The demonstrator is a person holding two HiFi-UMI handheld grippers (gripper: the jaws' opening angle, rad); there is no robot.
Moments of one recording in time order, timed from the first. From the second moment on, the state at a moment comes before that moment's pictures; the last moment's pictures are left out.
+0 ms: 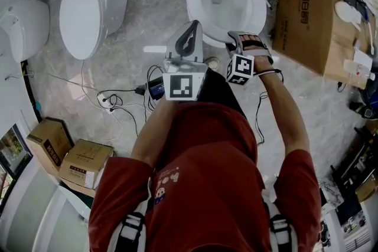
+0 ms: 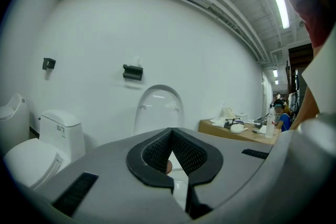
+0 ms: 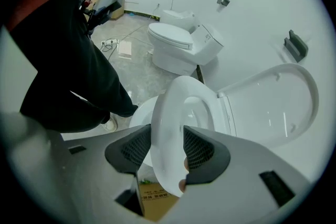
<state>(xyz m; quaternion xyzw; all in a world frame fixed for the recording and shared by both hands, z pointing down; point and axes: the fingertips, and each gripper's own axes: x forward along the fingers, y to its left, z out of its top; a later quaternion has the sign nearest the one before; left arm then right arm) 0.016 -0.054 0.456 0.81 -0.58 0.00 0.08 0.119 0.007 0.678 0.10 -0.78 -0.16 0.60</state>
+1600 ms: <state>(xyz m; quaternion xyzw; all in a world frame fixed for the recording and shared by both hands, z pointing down) 0.019 -0.063 0.405 0.82 -0.57 -0.02 0.04 0.118 -0.038 0.594 0.18 -0.76 -0.26 0.57</state>
